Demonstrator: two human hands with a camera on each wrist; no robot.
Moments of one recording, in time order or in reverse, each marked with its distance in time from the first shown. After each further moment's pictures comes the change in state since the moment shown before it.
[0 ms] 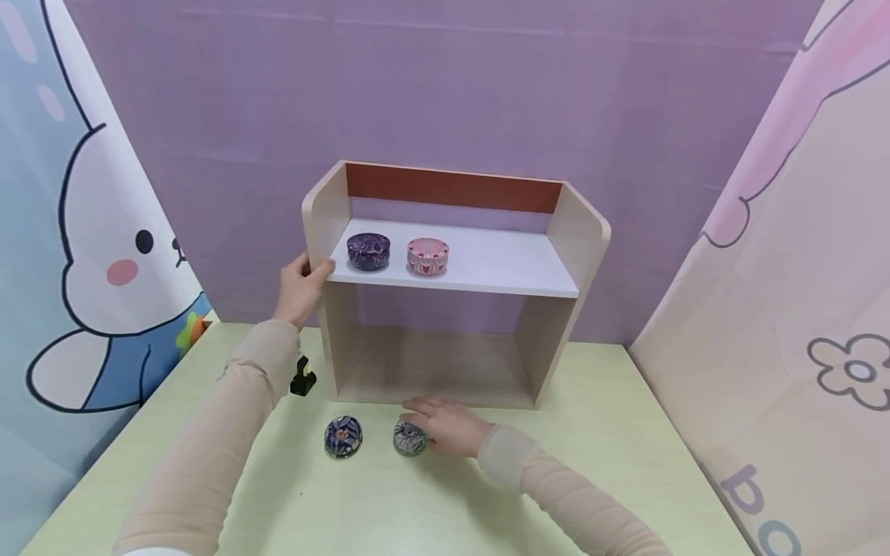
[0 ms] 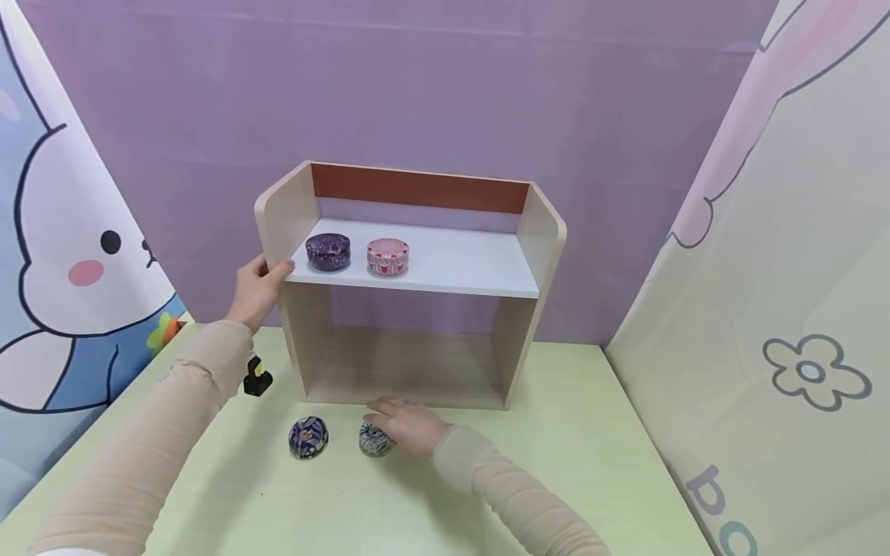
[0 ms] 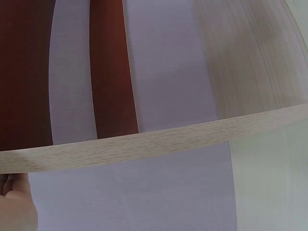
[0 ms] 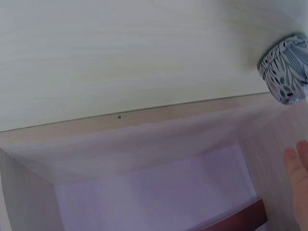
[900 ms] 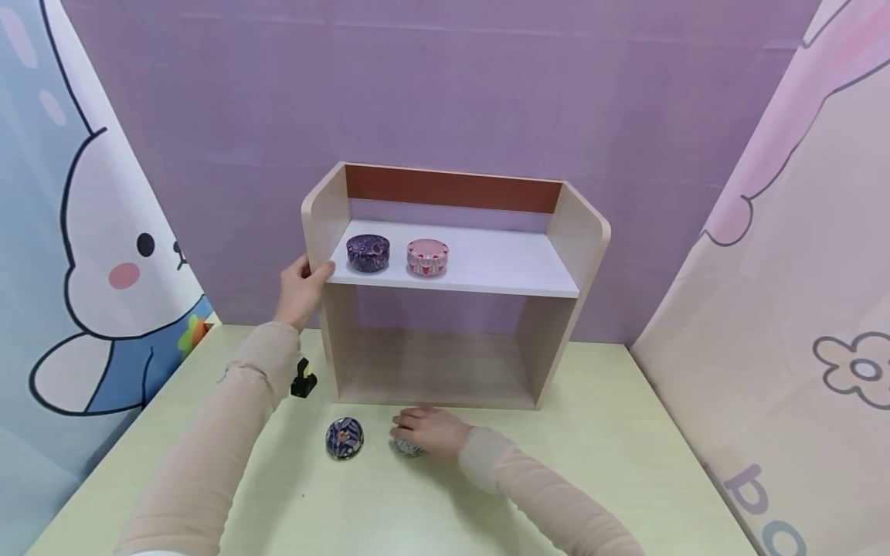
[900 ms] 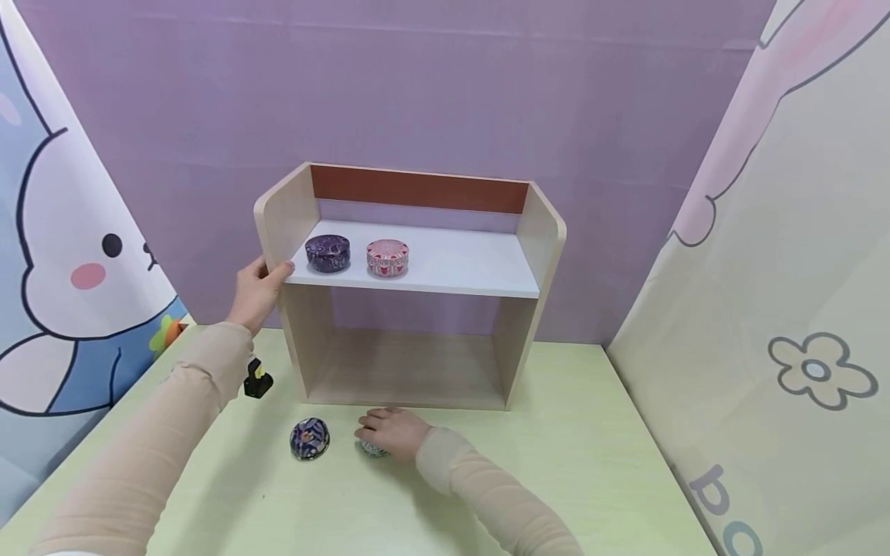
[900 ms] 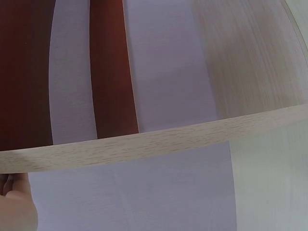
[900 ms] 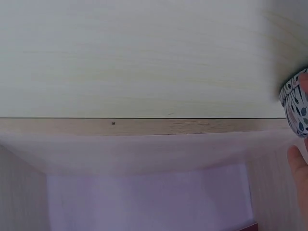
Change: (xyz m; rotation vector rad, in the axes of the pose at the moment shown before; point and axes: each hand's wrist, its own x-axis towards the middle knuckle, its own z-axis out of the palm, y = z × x) left_hand 0.001 -0.001 0.000 -0.004 0.000 -0.008; right_hand 0.020 -0.008 0.029 -0.236 -0.065 -0.110
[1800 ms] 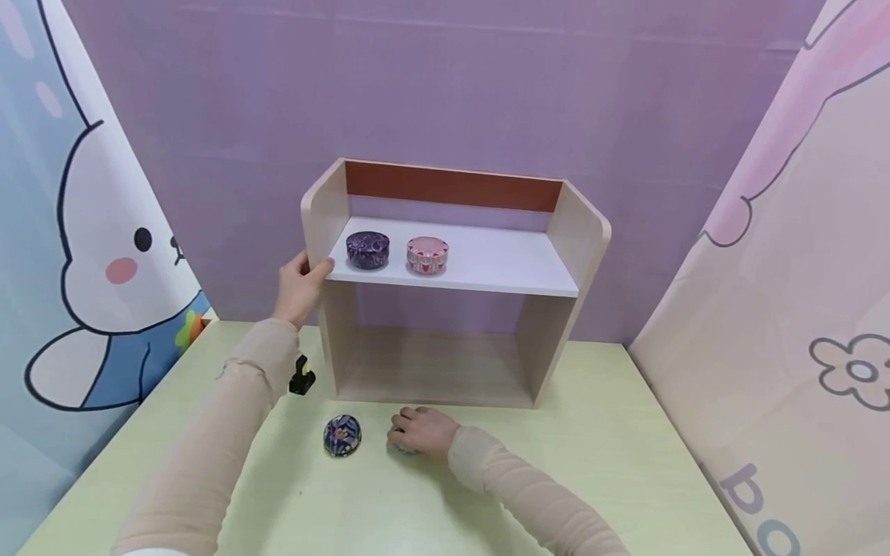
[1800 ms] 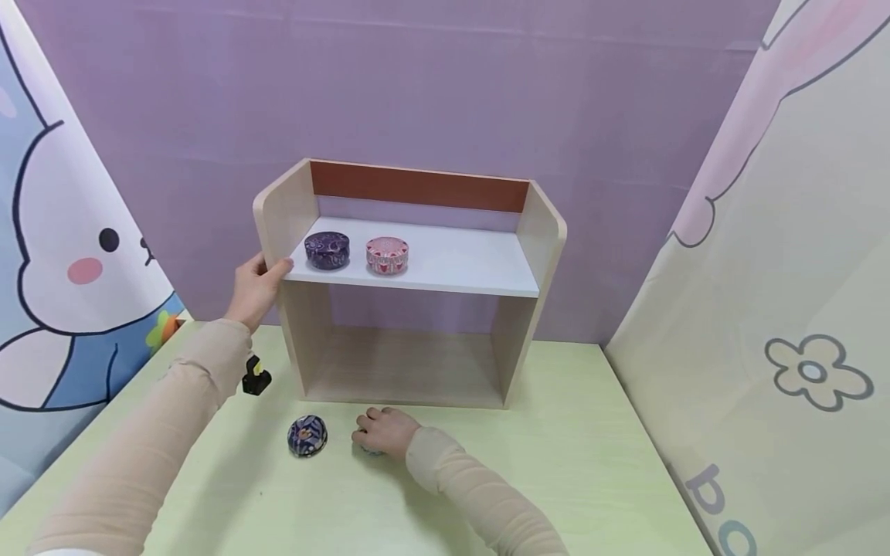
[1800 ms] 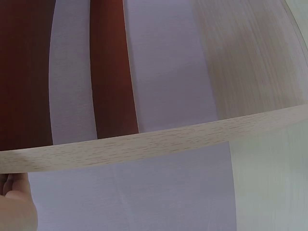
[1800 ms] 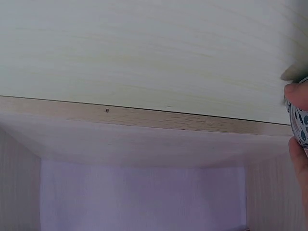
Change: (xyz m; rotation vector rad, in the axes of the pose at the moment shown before) left_hand 0.001 -0.001 0.001 -0.001 0.003 -0.010; right_hand 0.012 -0.005 0.010 -0.168 -0.007 -0.055
